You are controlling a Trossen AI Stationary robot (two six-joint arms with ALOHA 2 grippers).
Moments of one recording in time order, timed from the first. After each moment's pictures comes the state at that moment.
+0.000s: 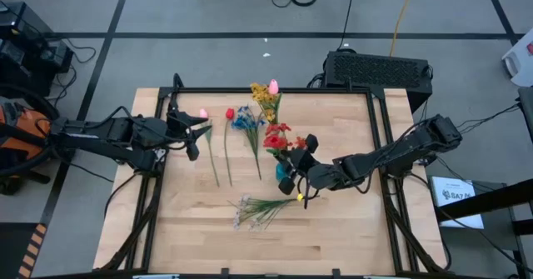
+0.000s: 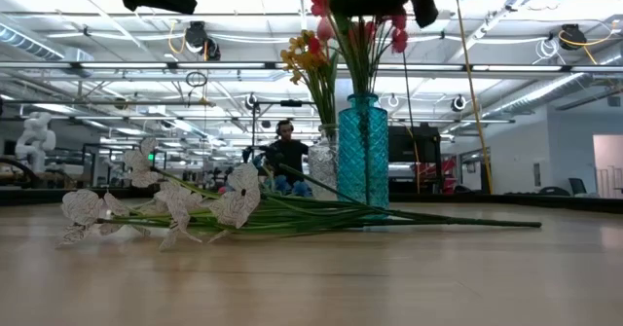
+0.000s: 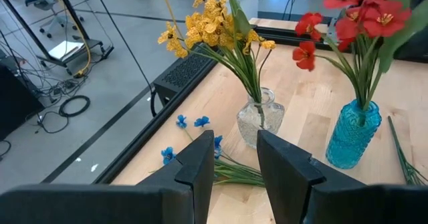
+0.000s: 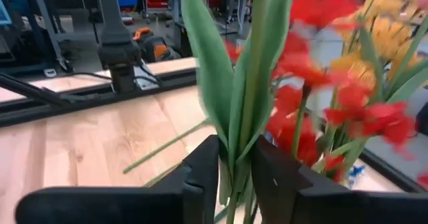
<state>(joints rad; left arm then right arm) -0.11 0.74 0.86 -0.56 -0.58 -0.14 0.33 1.51 1.00 0.15 0.83 0.26</state>
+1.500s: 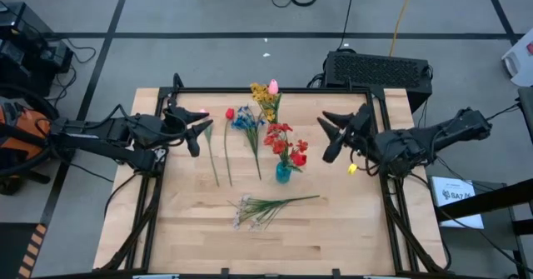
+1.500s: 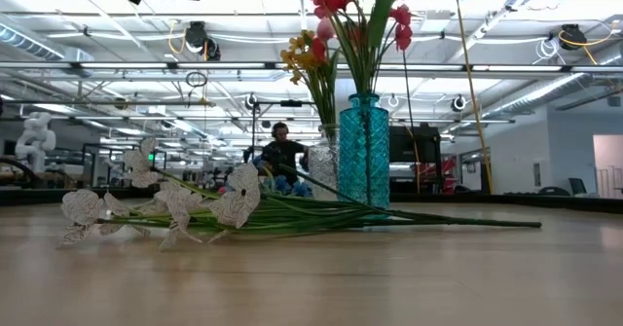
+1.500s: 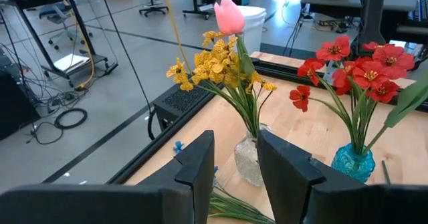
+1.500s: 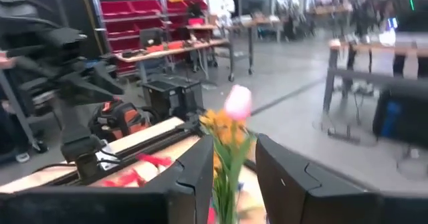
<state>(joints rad) -0.11 0.75 0.86 -0.43 -0.61 -0.15 0.34 1.01 1.00 -0.10 1.02 0.23</state>
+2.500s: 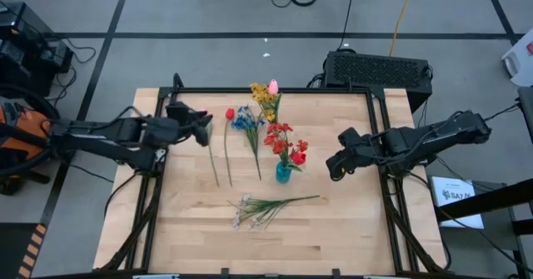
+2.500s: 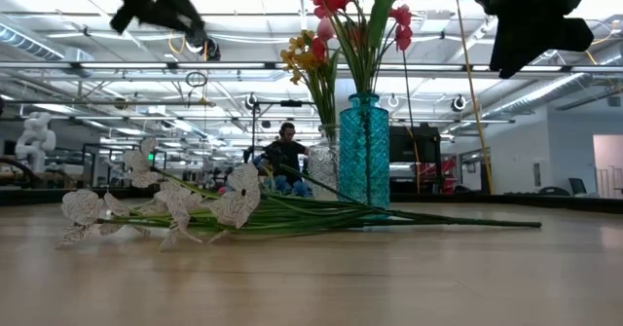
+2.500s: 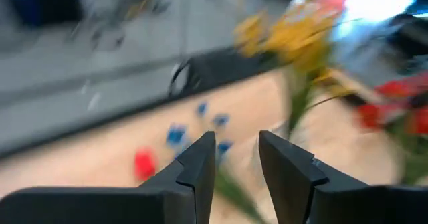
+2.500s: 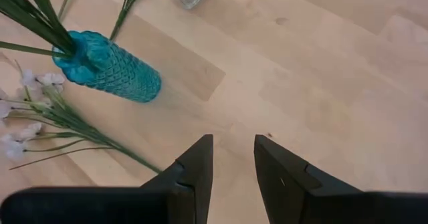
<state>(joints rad) -0.05 0.84 0.86 -0.57 -0.73 -0.69 0.25 1.09 1.00 -1.07 0.37 1.19</state>
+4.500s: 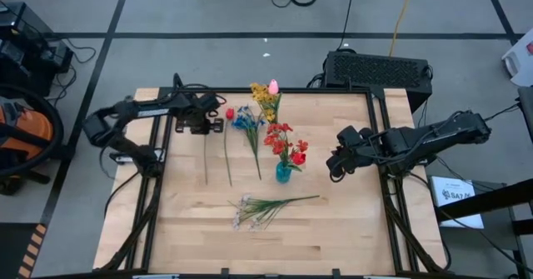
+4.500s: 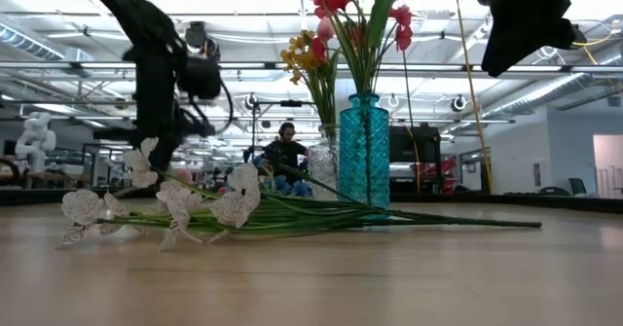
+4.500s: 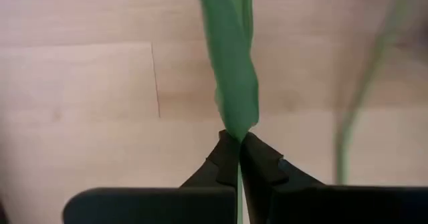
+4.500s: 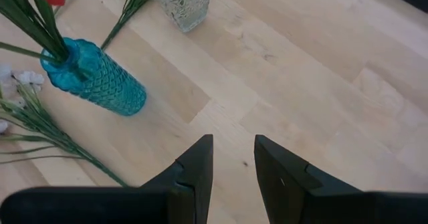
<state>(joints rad) 0.66 1.45 0.80 -0.80 0.01 -0.88 0.25 1.09 1.00 -1.07 0.47 1.03</state>
